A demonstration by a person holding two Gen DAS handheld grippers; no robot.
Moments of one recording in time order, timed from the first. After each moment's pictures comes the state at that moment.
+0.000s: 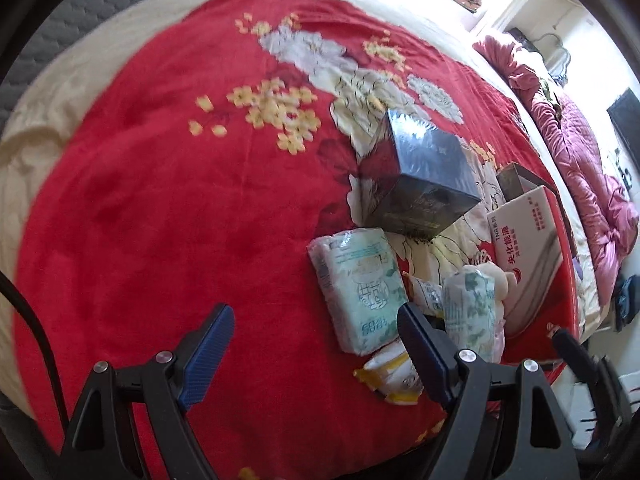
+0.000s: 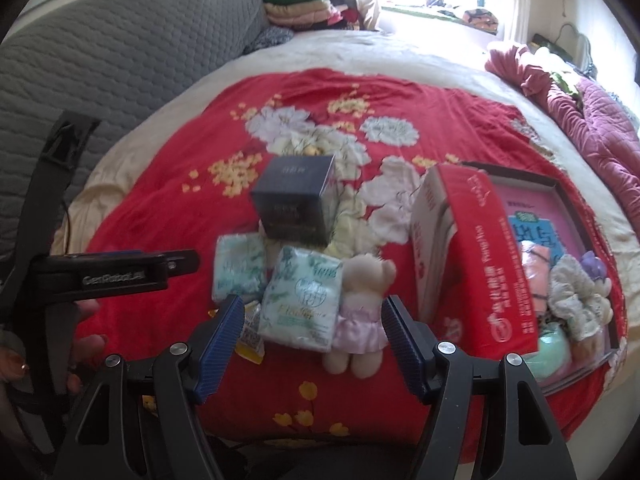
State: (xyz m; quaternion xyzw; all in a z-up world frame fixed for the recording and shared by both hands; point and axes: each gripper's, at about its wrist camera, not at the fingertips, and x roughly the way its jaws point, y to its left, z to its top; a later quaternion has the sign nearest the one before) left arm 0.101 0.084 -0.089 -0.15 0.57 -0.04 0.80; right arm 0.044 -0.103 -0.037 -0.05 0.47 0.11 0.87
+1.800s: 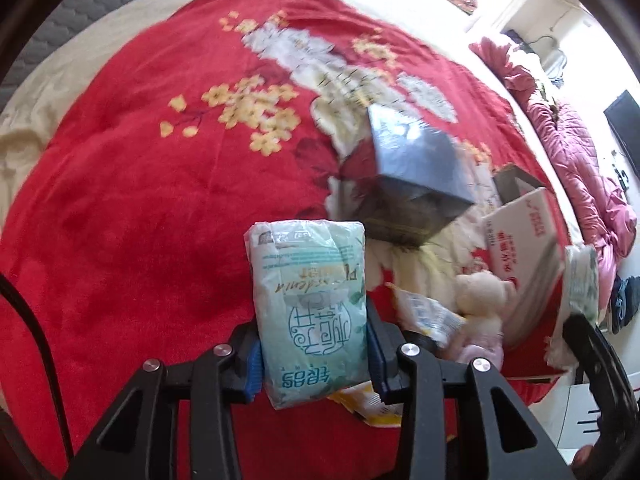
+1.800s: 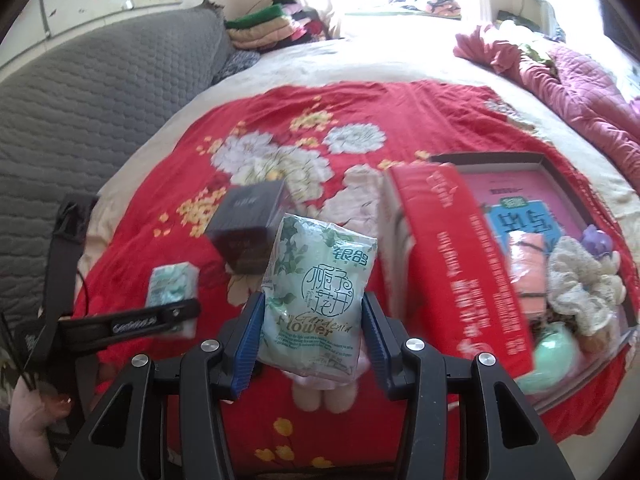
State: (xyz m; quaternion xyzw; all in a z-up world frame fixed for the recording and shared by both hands) left arm 0.112 0.065 -0.090 -0.14 0.56 -0.04 0.81; right arm 0.064 -0.159 -0.024 0.05 0.43 0.08 0.90
